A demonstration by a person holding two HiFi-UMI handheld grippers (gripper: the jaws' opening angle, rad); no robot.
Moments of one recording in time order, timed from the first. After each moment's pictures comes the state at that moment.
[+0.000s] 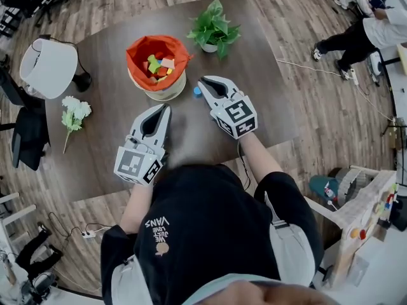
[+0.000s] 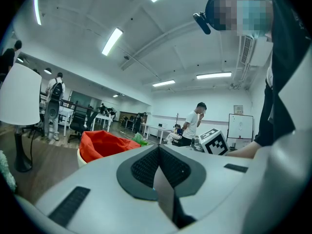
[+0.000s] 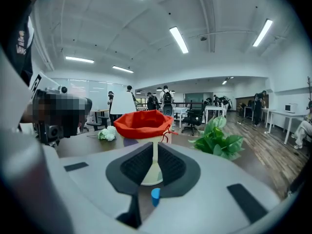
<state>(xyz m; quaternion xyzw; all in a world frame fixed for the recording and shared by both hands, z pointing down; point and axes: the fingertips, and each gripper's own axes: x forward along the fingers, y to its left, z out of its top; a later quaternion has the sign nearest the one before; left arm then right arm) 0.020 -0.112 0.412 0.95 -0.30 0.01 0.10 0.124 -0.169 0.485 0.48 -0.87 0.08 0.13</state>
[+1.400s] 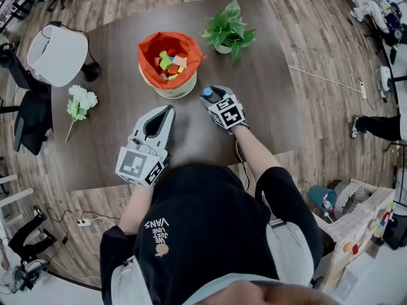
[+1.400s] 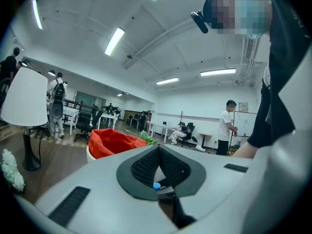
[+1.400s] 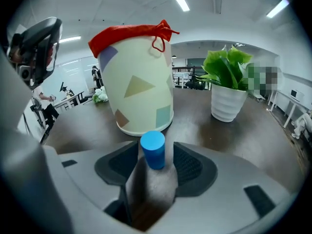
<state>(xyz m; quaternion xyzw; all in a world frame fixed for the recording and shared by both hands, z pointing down) 0.007 -0.116 0.420 0.94 -0.33 0.03 0.10 0.119 -0.181 0.665 0.43 -0.83 0.21 0.29</state>
